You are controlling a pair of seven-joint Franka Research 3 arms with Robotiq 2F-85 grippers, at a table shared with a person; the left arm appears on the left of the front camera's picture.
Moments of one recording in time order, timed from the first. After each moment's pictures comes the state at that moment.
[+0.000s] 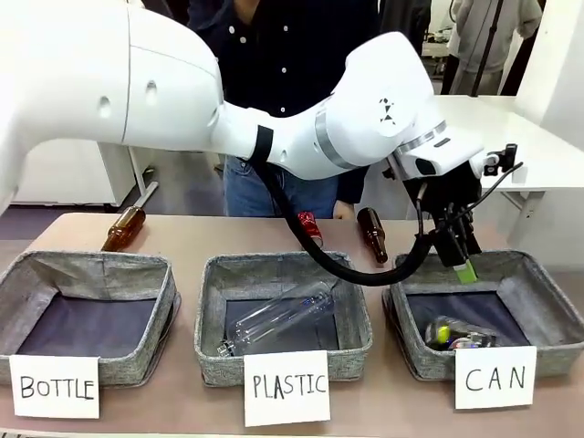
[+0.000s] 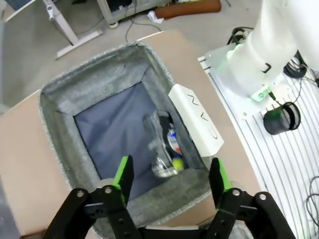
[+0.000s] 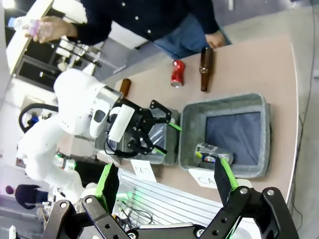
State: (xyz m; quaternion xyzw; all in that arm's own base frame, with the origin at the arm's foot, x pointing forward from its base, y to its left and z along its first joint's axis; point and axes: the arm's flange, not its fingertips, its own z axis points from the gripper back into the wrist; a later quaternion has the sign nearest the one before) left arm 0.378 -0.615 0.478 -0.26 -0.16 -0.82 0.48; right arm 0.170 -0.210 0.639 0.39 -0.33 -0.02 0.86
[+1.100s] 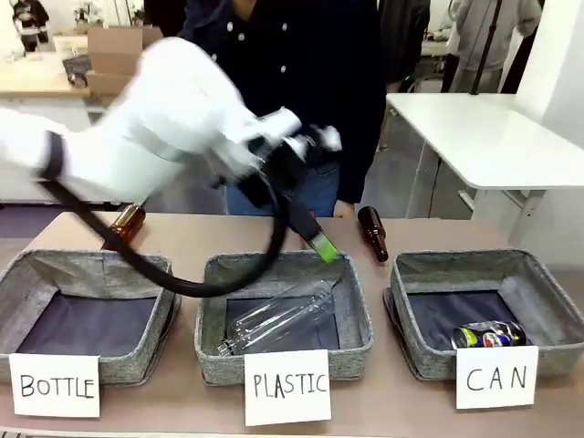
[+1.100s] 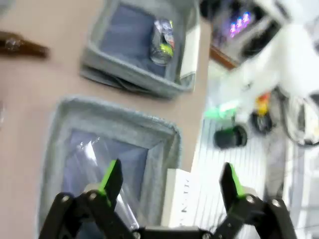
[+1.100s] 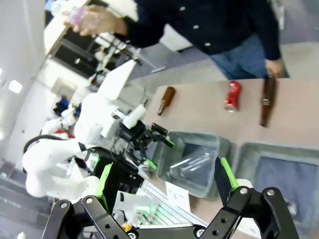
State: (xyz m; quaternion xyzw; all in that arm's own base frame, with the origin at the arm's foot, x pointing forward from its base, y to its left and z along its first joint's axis) left arm 0.380 -0.338 0.484 -0.37 -0.15 -0.54 0.74; right arm 0.253 -0.085 0.654 0.47 -0.35 0.06 0.81
